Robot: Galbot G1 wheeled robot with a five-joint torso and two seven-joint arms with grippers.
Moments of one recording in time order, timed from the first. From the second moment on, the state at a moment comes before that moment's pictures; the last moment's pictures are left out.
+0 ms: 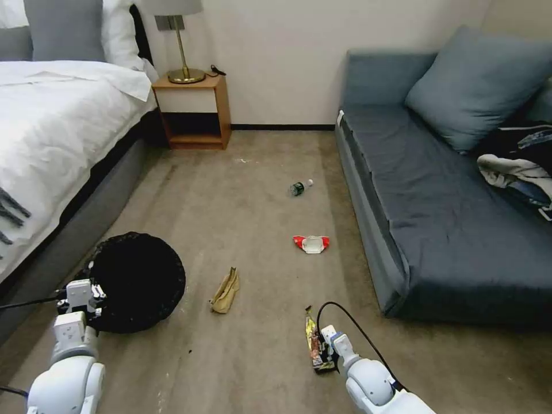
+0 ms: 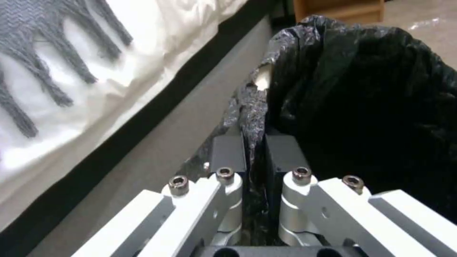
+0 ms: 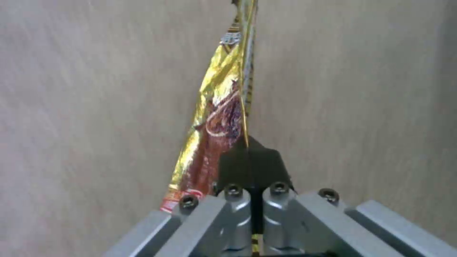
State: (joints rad) left arm 1.53 -1.32 -0.89 -1.92 -0.11 0.21 -0.17; right arm -1.21 1.17 -0.04 1.44 0.19 -0.36 0.09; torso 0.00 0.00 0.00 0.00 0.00
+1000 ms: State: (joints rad) left arm 1.62 -1.39 -0.79 -2.14 -0.30 0.33 -0.07; right arm -0.88 1.32 -0.35 1.44 0.49 0.35 -0.24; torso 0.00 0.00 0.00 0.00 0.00
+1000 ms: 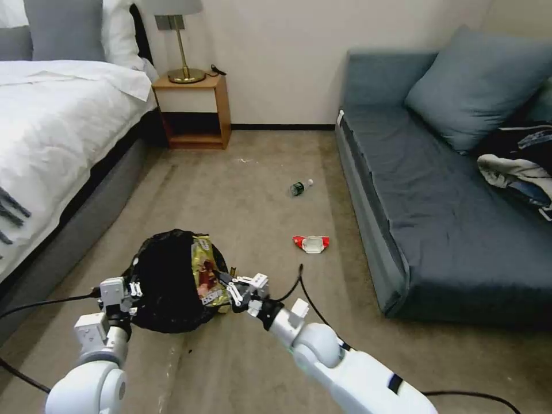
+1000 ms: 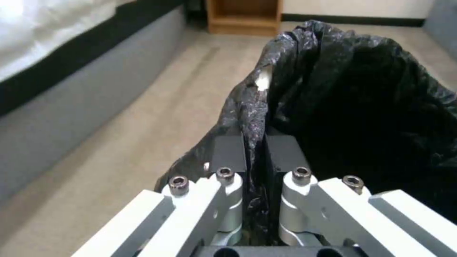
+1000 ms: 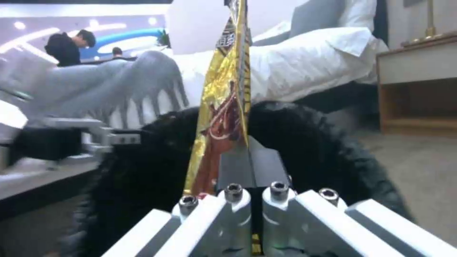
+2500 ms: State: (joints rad) left arm 1.54 -1.31 -0.91 -1.94 -0.19 0.21 -0.07; right arm -1.42 1.28 0.15 1.71 -0.03 0.38 0.23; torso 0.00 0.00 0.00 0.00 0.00
